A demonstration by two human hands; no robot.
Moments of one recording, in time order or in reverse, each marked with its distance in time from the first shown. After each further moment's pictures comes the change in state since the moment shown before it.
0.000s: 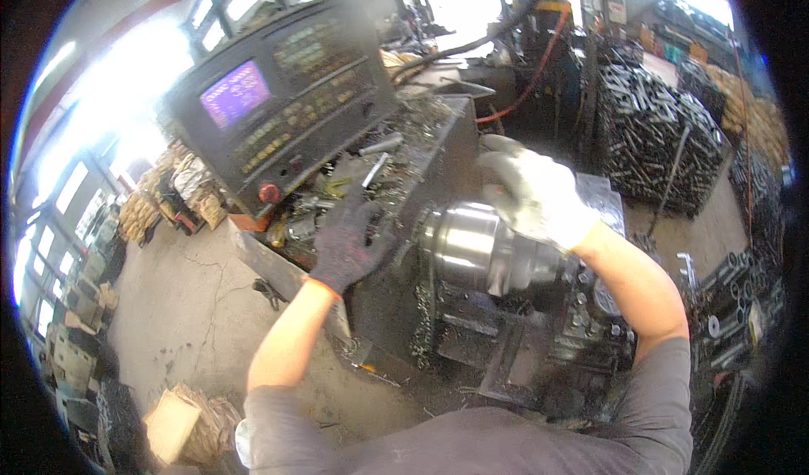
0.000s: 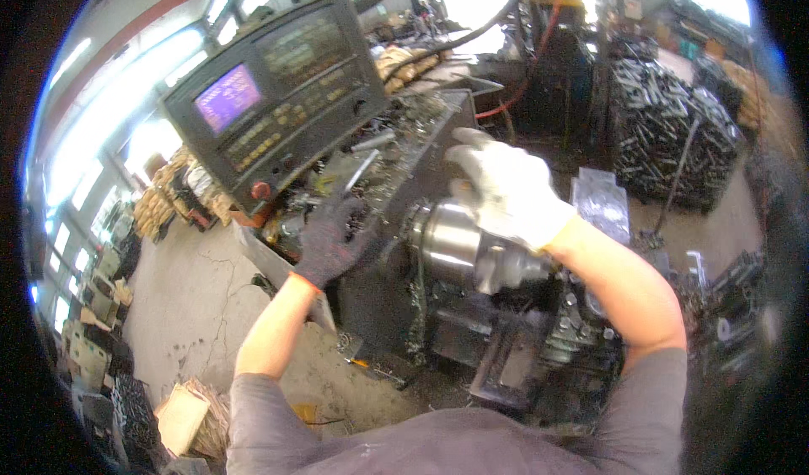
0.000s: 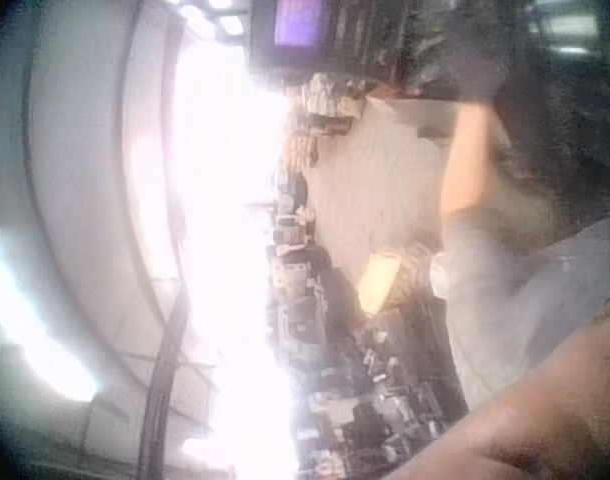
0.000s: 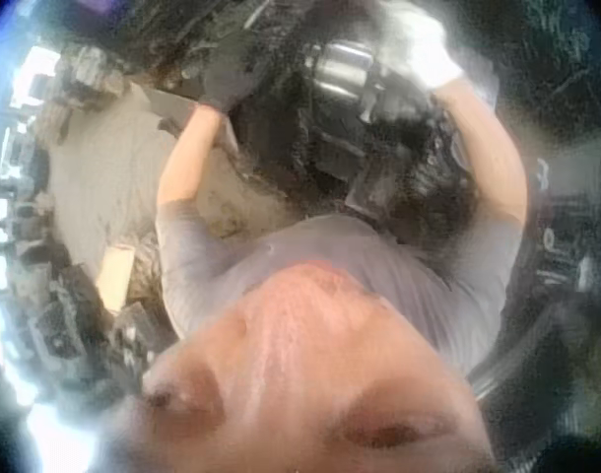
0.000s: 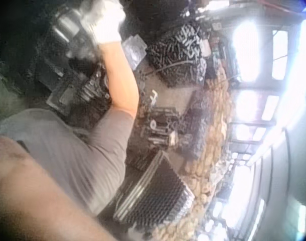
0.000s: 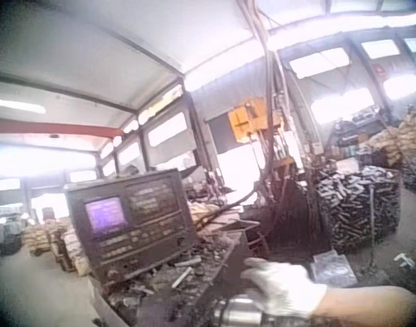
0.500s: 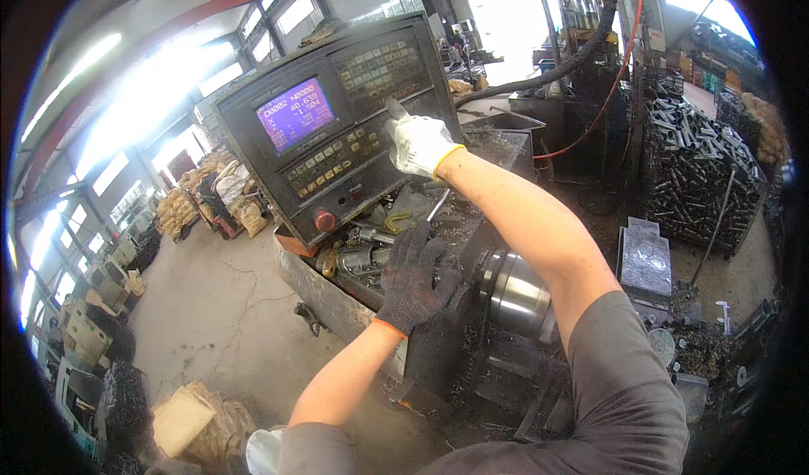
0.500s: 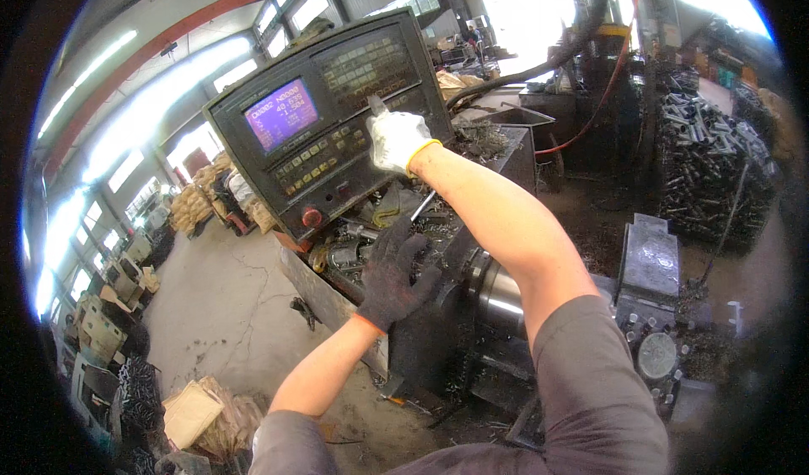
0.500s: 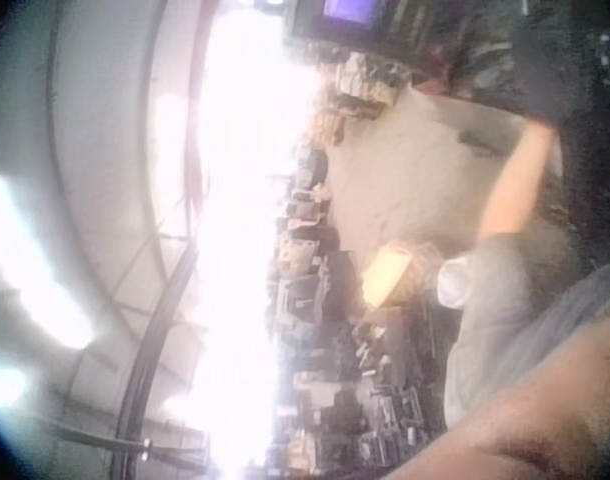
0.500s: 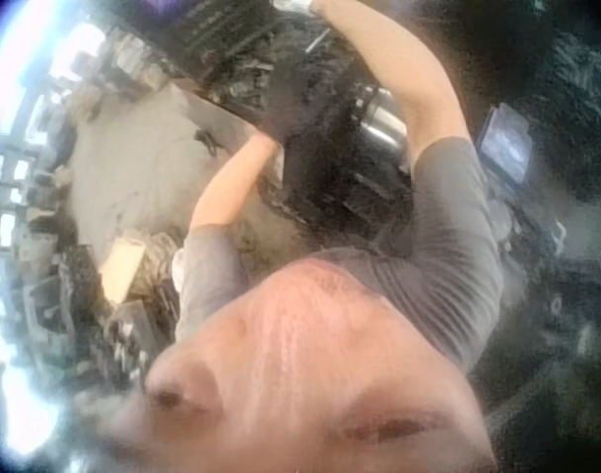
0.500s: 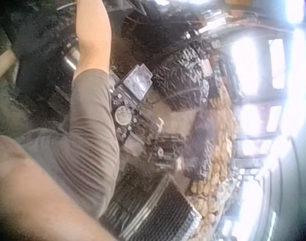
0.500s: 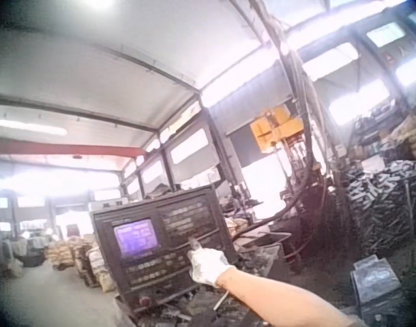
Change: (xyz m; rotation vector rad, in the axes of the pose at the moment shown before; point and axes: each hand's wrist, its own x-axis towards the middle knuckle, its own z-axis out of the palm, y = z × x) left_hand -0.005 -0.008 0.025 -0.082 0.165 0.022; right_hand 0.258 -0.050 0.198 0.076 -0.139 -0.016
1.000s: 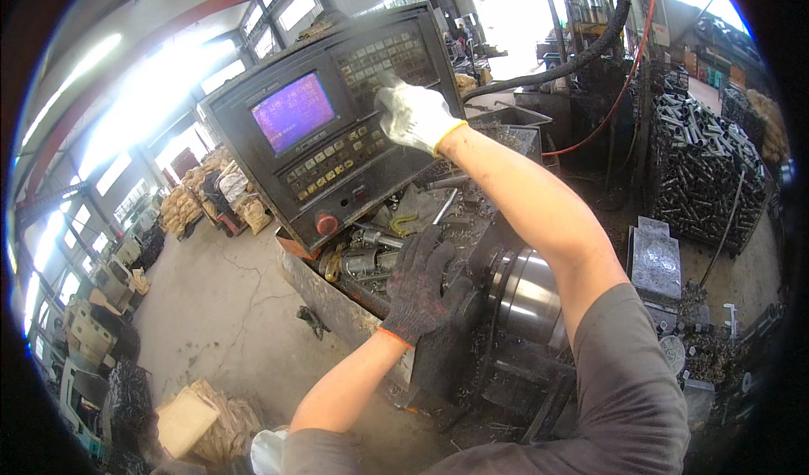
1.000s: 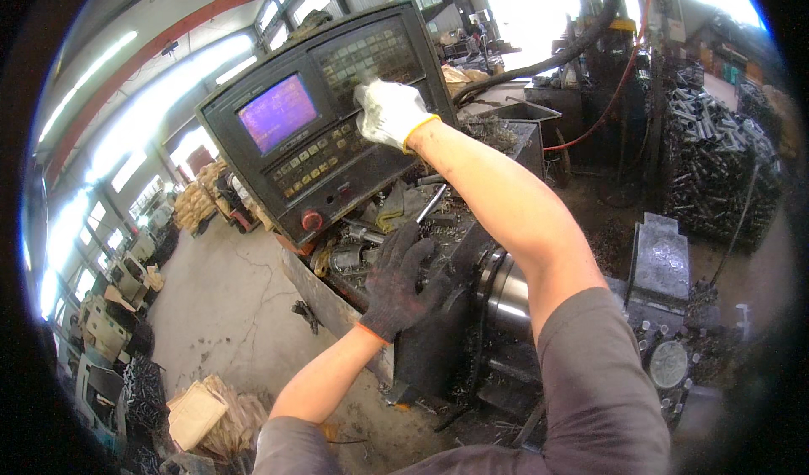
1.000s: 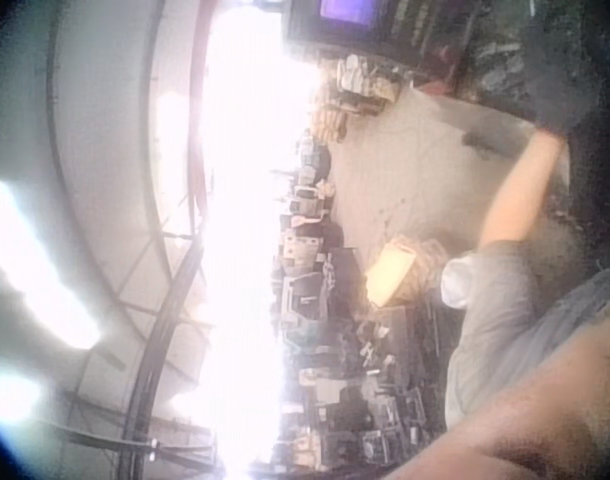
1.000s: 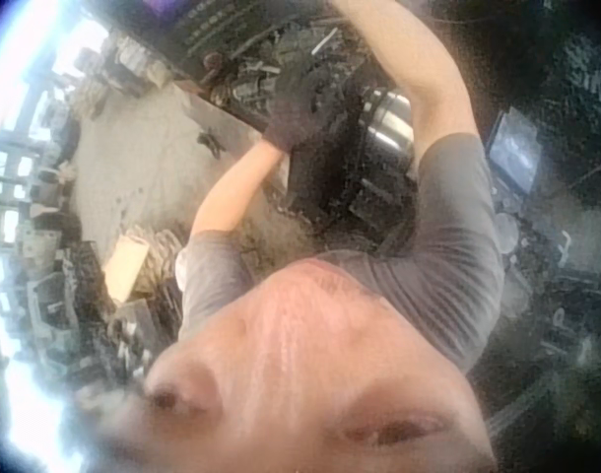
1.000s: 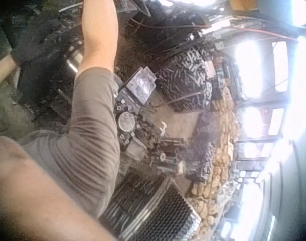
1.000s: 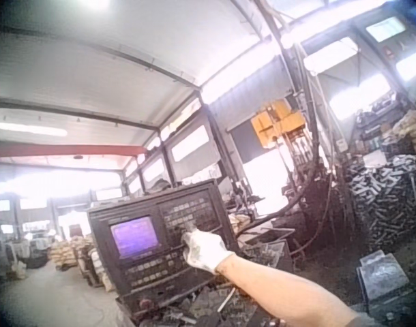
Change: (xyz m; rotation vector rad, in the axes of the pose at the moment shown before) left_hand 0.001 0.000 0.003 -0.006 0.000 -0.013; right_hand 0.039 0.010 -0.002 0.150 0.223 -0.072
